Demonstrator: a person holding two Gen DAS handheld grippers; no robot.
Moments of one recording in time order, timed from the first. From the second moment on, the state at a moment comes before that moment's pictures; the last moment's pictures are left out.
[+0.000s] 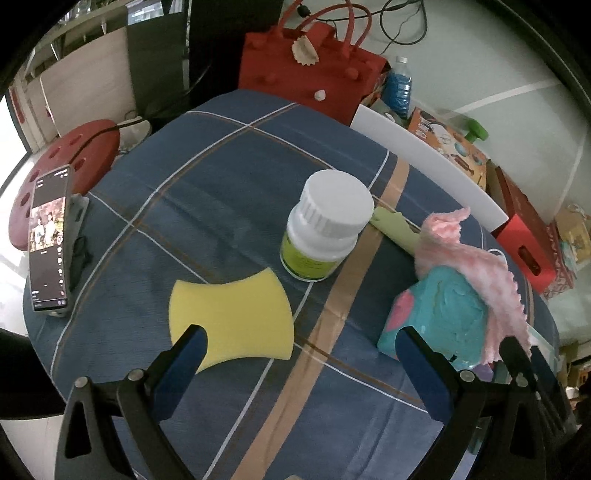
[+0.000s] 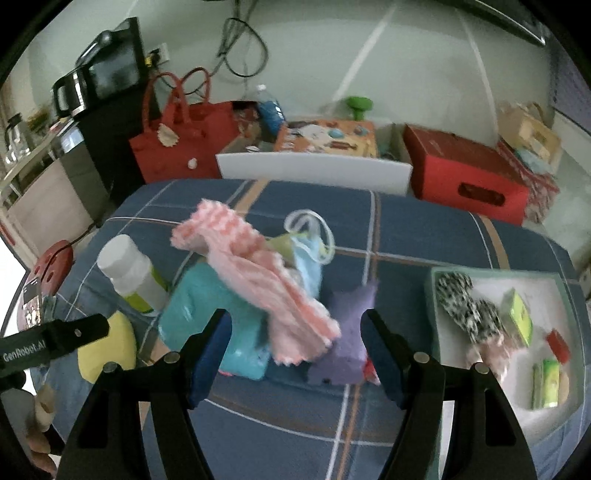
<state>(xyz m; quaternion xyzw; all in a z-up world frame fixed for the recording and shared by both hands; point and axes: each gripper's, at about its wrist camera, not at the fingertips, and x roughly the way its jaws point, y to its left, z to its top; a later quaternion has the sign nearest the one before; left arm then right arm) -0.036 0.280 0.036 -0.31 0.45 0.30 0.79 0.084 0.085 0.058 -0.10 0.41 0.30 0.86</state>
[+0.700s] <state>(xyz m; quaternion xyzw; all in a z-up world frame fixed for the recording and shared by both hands) -0.053 0.318 0.016 -0.34 0.45 0.31 0.76 0.094 0.120 0.047 -0.11 0.41 0.30 0.85</state>
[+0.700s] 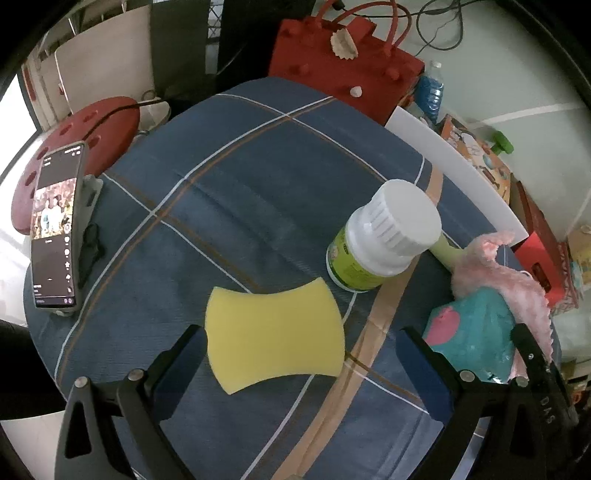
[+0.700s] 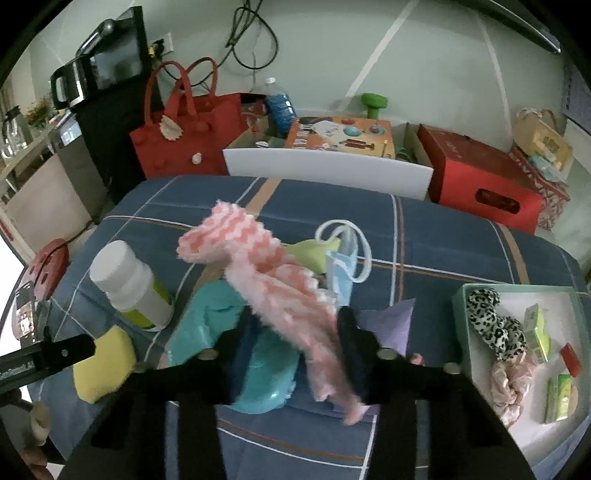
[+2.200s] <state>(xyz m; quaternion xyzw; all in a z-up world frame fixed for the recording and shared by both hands) -0.054 0.312 -0.030 -0.23 0.54 0.32 0.74 0.078 0.012 0.131 -0.02 0.30 0.24 0.92</state>
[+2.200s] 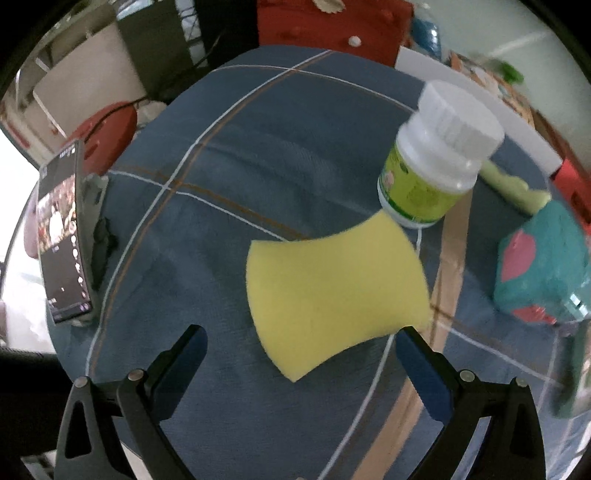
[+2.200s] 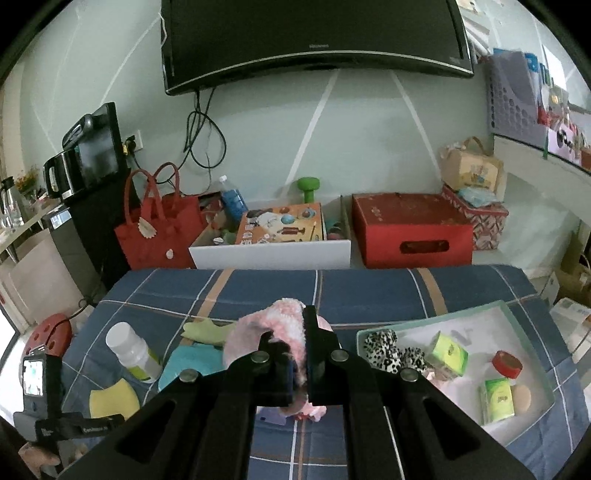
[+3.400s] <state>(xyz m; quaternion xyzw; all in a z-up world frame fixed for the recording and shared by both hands) -0.065 0.289 0.036 -0.19 0.46 0.33 0.80 0.072 -0.021 0.155 0.04 0.27 0.24 0.93</state>
